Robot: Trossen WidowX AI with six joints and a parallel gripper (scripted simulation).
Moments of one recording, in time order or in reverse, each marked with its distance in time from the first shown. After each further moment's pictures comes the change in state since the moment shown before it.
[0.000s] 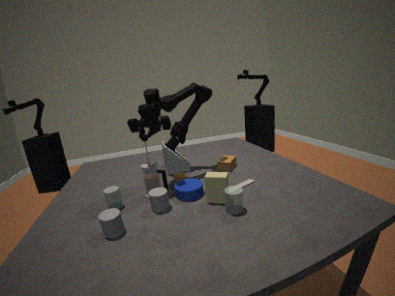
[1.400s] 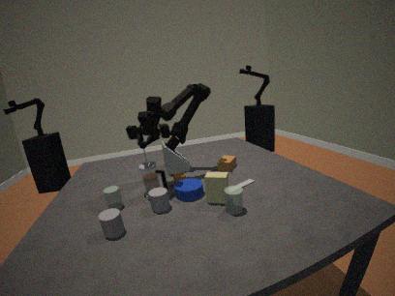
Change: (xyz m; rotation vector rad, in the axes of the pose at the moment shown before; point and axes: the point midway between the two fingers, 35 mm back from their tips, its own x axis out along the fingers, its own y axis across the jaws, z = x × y) arm 0.030 -0.004 -0.018 -0.024 -0.056 -0.001
